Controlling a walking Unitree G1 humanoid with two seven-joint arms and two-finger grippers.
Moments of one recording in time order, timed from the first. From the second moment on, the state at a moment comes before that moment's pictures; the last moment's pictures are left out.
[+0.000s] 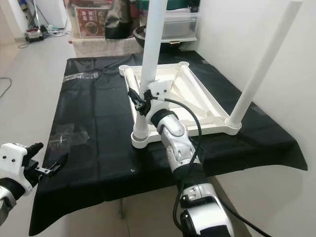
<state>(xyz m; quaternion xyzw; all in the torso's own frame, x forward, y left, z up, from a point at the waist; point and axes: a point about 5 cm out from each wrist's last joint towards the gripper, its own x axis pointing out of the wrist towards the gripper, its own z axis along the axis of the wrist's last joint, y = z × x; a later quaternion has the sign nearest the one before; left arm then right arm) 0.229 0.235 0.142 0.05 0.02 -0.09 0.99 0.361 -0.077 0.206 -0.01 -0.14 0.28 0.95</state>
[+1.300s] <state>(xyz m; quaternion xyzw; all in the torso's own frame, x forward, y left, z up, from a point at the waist) 0.227 0.233 0.137 0.03 0.02 -0.09 1.00 0.358 -0.057 0.194 -0.04 -0.02 0.44 0.90</state>
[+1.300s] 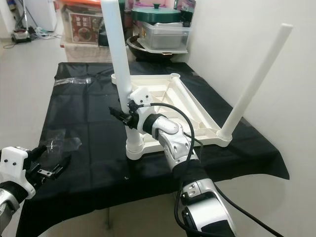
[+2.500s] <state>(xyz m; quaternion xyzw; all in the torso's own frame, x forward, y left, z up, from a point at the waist) 0.226 0.238 0.139 0.02 0.01 -0.08 1.00 0.357 -0.073 0.169 0.07 0.04 0.07 0.99</state>
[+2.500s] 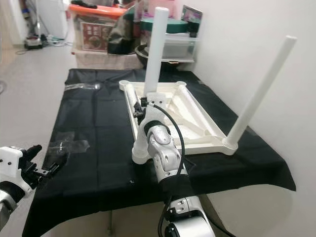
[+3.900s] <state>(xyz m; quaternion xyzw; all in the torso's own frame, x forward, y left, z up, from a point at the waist) 0.234 0.242 0.135 0.04 0.03 -0.06 1.00 0.345 -0.085 0.180 0.09 0.02 0.01 1.00</state>
